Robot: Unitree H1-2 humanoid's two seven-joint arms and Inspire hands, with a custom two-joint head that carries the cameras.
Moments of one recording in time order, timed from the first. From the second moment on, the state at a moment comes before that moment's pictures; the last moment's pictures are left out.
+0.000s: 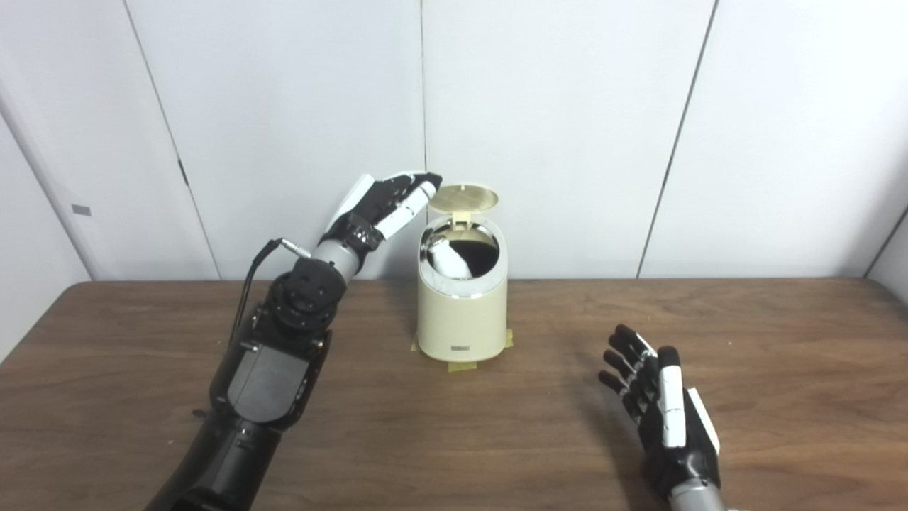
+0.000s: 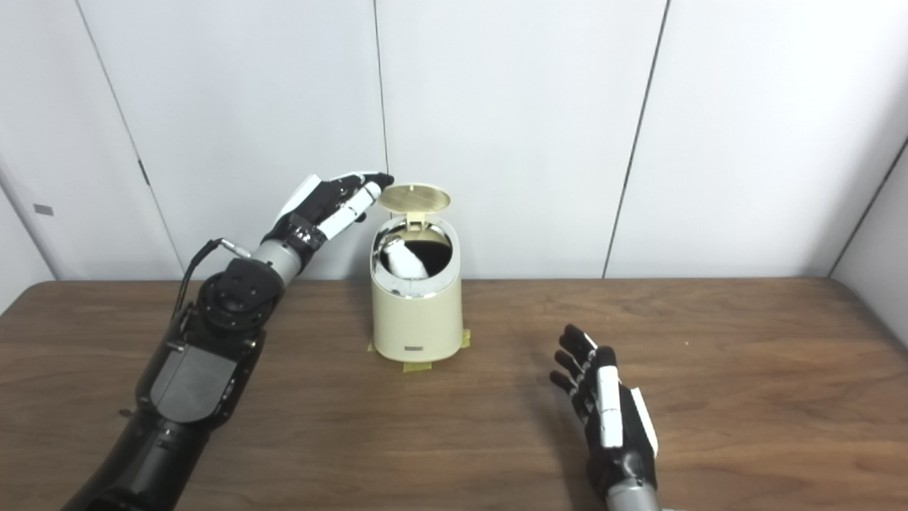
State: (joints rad) left arm -0.82 0.21 -0.21 0.27 0.26 0.36 -0.16; right arm -0.03 0.01 -0.06 -0.15 0.13 0.15 -0.01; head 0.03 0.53
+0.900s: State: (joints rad) left arm -0.88 0.39 -0.53 0.15 0.85 0.09 -0.32; right arm -0.04 0.01 -0.04 -0.09 0.07 0.14 -0.01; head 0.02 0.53
